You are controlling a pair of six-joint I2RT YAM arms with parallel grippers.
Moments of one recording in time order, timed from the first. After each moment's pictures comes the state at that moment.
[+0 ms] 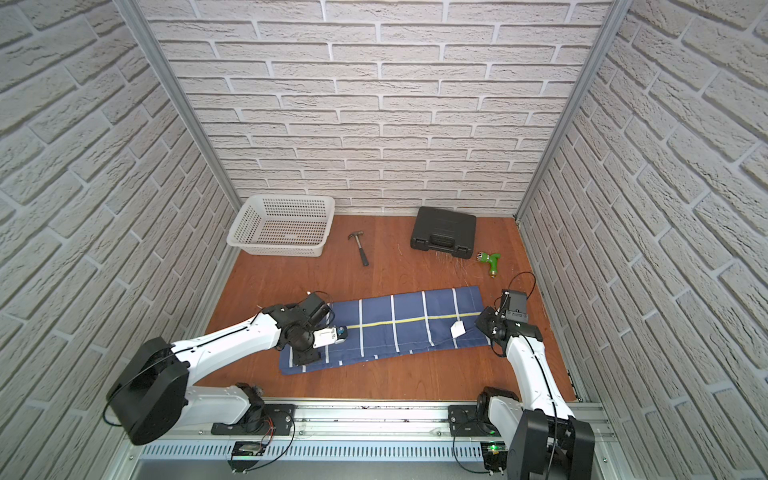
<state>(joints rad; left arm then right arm) -0.69 1.32 0.68 -0.80 -0.04 0.65 -0.28 1.00 0.51 -0.57 -0.10 0.53</state>
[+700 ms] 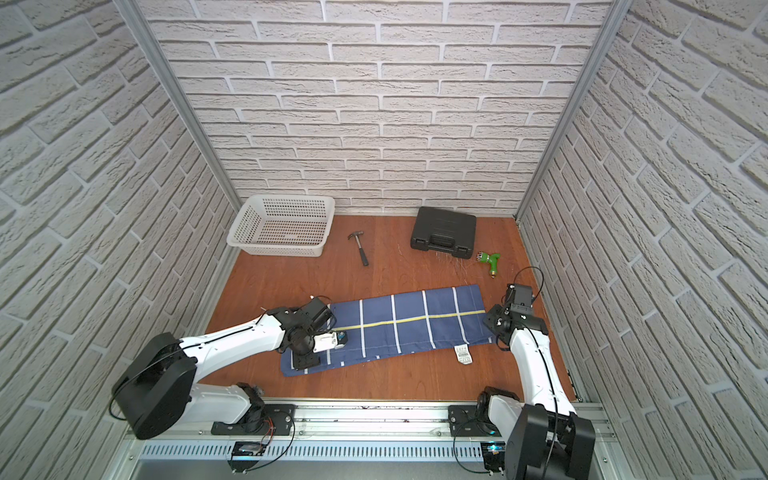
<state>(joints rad) -0.71 1.35 0.66 -0.80 -0.05 0.63 -0.31 1.02 0.66 -0.71 0.01 0.55</state>
